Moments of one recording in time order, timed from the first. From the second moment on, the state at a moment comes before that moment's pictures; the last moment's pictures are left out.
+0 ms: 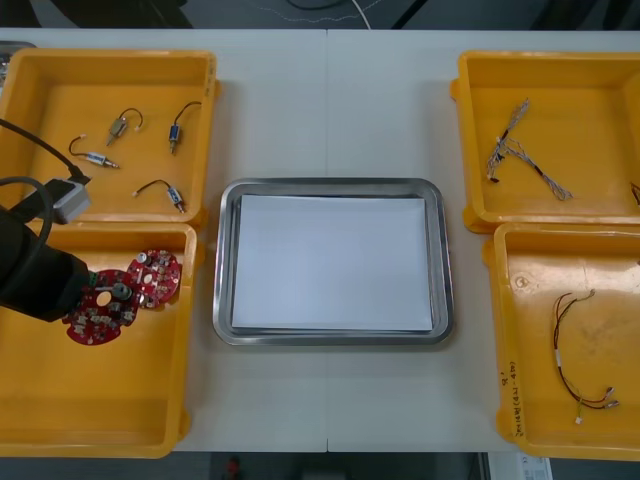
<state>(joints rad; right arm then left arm) -0.12 -0.63 -0.48 -2.42 -0.75 1.92 1.44 -0.25 0.97 0.03 -2.30 1.09 1.91 -1.15</state>
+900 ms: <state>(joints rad) -0.12 -0.74 -0.46 -2.56 -0.99 1.92 1.48 -0.76 0.81 -0.43 -2.05 1.02 1.89 -1.15</state>
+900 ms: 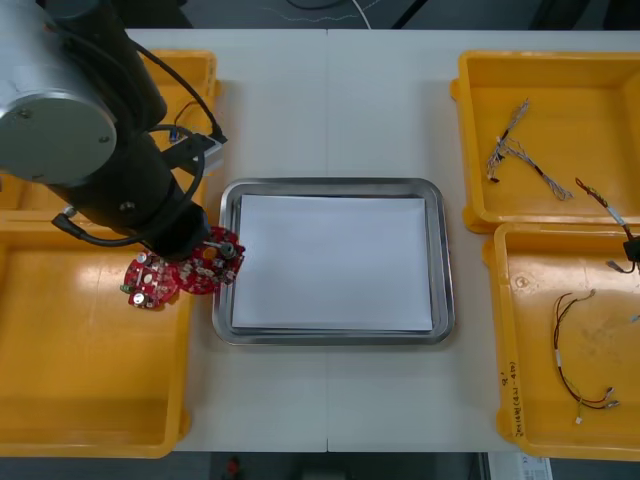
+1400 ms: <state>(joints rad) -0.10 -0.76 -0.42 -2.56 -0.99 1.92 1.51 -0.82 0.69 -0.64 -1.93 0.90 1.75 -1.15</state>
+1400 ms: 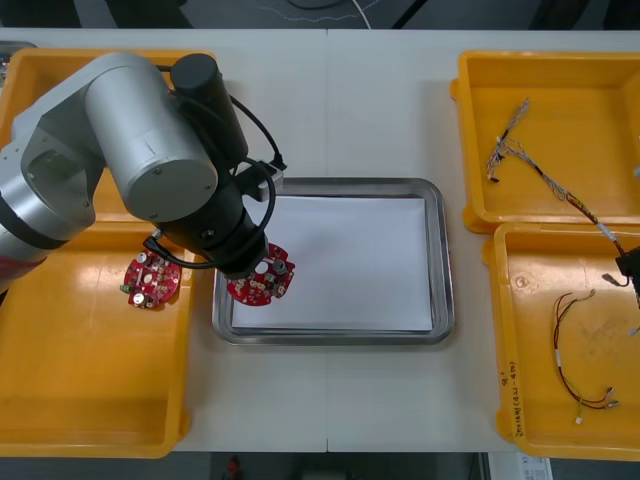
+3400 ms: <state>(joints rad) -0.23 -0.79 -0.30 -2.55 -1.08 1.92 1.56 -0.82 0.68 -0.69 -1.84 0.85 1.65 -1.12</state>
